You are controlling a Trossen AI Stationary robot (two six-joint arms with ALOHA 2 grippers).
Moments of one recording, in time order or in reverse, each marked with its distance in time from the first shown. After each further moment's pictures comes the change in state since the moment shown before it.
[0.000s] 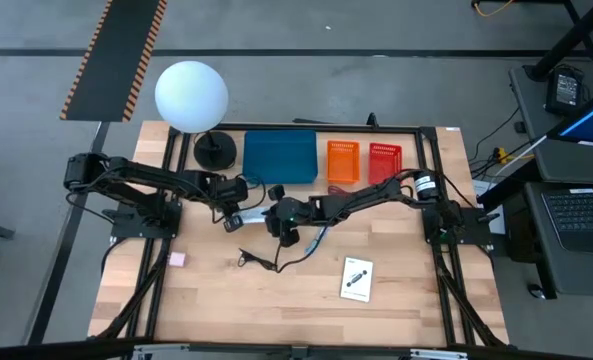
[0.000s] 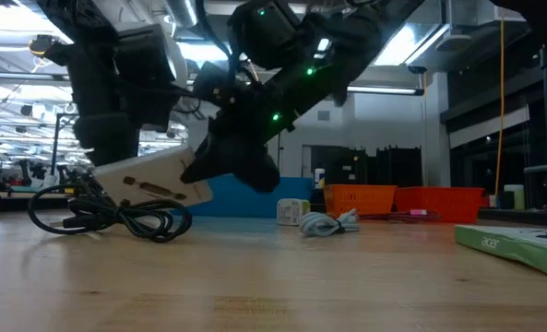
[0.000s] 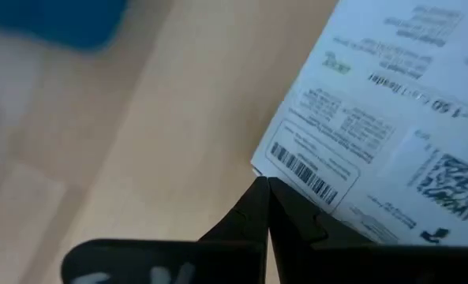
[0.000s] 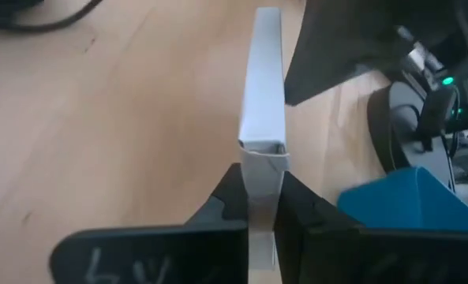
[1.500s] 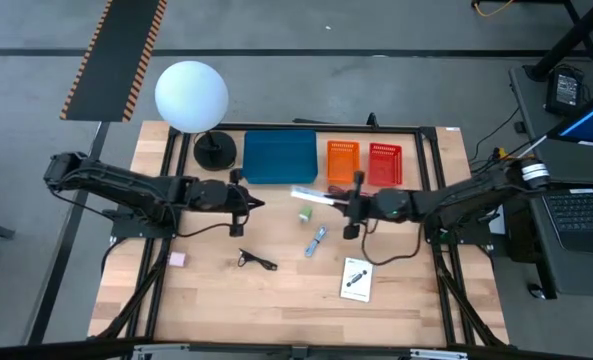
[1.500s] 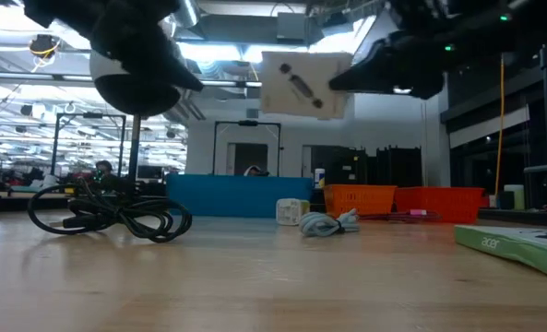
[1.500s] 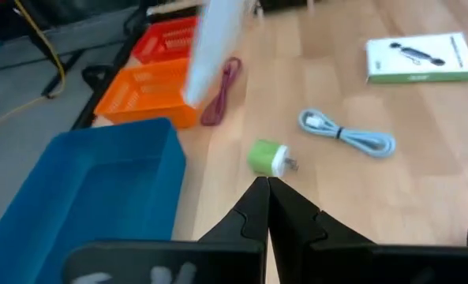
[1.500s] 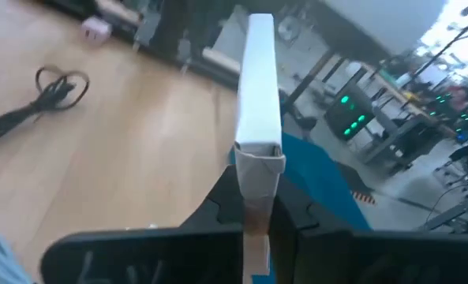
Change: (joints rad) left arm -0.212 -0.251 0.002 0.446 -0.173 0.396; right arm 0.075 -0.884 -0.876 0.407 0.165 0.206
